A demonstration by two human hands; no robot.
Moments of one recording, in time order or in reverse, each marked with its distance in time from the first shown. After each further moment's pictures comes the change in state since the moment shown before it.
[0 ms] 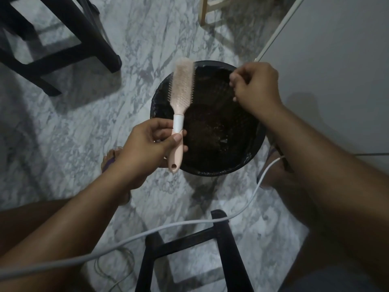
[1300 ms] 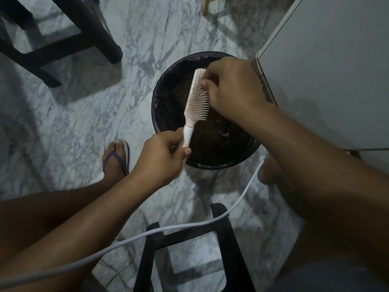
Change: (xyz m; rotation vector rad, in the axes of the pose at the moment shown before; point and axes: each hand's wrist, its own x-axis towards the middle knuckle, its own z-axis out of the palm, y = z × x) left_hand -0.014 -0.022 0.022 0.558 0.052 0.162; right_hand -0.034 -0.055 0.011 -0.295 -0.147 -0.330
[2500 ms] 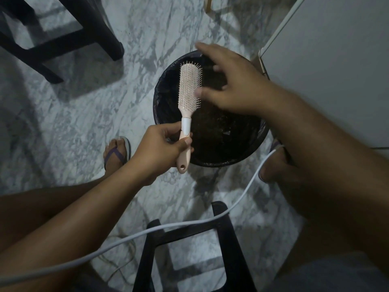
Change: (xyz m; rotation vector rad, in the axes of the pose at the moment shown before) left_hand 0.008 0.001 -0.006 -0.449 -0.063 -0.222; right_hand 0.003 0.009 -0.020 0.193 -0.378 -0.075
